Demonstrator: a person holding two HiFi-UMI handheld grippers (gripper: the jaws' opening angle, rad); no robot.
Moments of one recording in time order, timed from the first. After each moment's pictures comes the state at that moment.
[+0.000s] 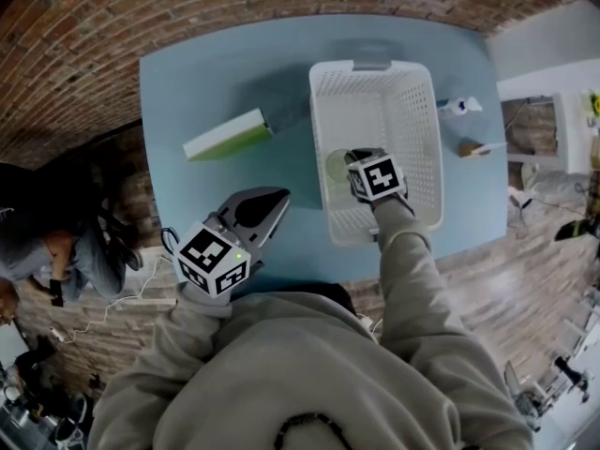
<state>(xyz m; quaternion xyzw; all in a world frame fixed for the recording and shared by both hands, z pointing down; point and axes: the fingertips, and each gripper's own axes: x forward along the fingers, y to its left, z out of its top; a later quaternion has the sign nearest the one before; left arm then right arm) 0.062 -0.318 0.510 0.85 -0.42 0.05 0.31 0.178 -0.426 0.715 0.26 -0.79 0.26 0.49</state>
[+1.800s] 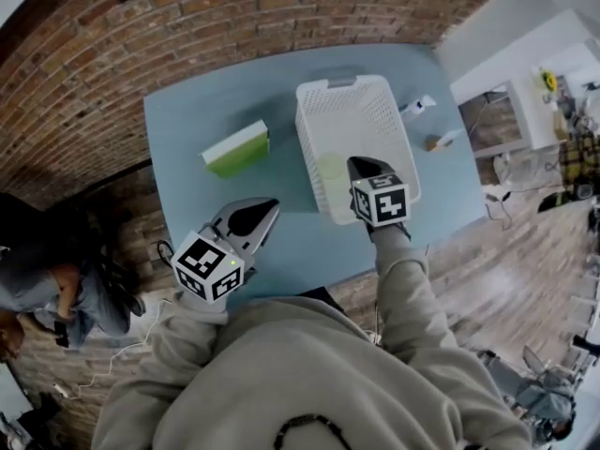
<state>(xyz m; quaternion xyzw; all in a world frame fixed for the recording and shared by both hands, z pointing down) 0.036 -0.262 0.436 0.89 -0.38 0.03 0.24 0.180 -0.391 0.544 0.41 -0.82 0.20 0.35</state>
